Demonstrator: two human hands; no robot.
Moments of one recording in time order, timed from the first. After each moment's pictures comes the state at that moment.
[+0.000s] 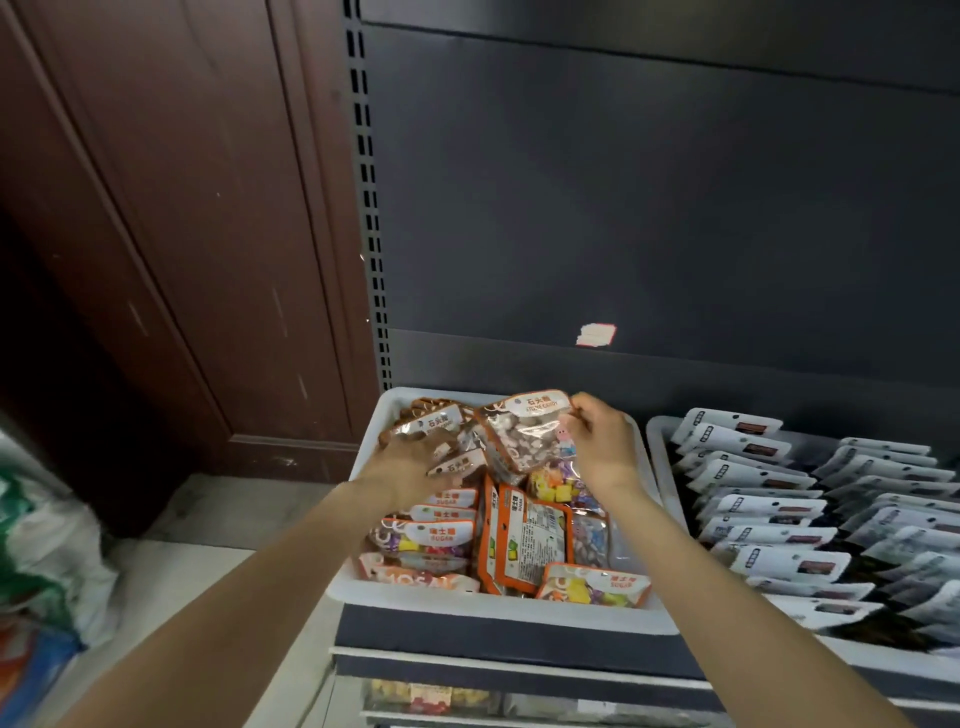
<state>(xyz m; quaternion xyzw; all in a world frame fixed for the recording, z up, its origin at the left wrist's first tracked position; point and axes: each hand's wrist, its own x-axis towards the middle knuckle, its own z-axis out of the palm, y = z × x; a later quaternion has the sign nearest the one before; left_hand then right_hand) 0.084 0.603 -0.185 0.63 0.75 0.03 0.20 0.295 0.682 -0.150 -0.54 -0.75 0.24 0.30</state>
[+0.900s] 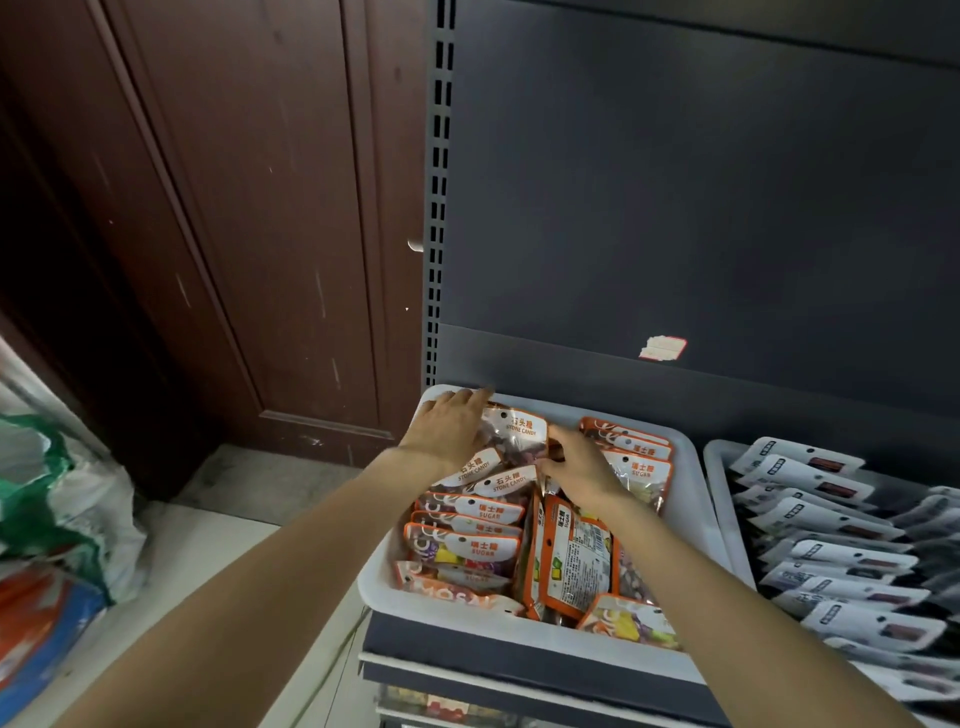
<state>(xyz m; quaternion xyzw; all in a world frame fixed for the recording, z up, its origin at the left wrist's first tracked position) 0.068 0.627 -0.169 0.64 0.75 0.12 0.10 0.237 0.695 -0.194 -0.46 -0.81 0.35 0.11</state>
